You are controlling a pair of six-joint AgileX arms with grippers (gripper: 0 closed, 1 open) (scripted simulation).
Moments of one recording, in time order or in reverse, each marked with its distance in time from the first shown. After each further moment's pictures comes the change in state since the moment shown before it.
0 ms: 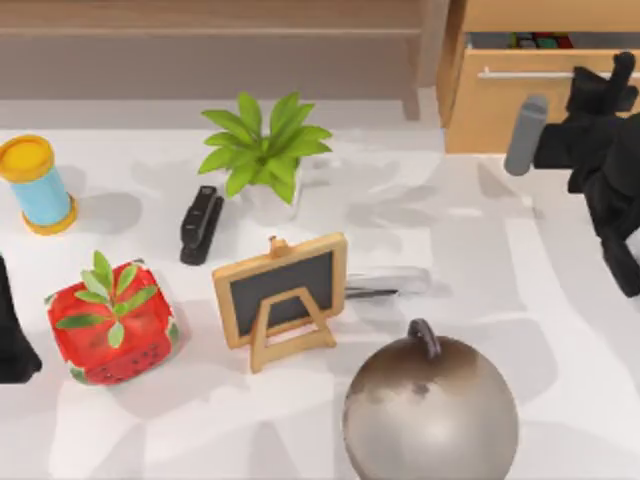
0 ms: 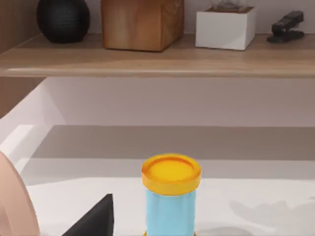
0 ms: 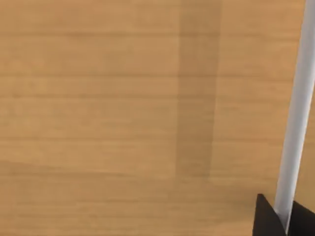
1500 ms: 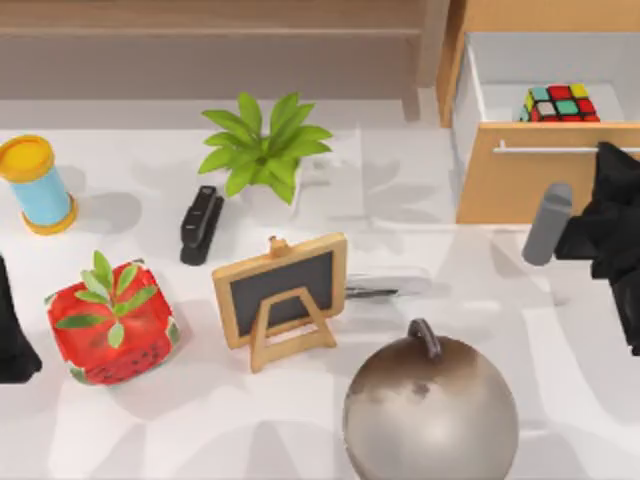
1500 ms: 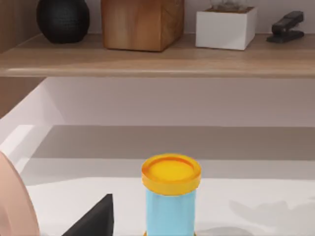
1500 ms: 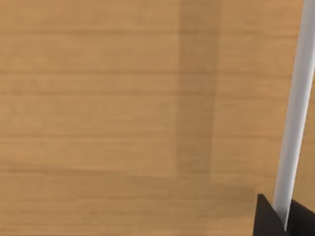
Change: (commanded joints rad) left arm 0.000 0.000 0.000 0.000 0.000 0.000; right arm 0.084 -0.167 -0.447 0.284 0.081 0.001
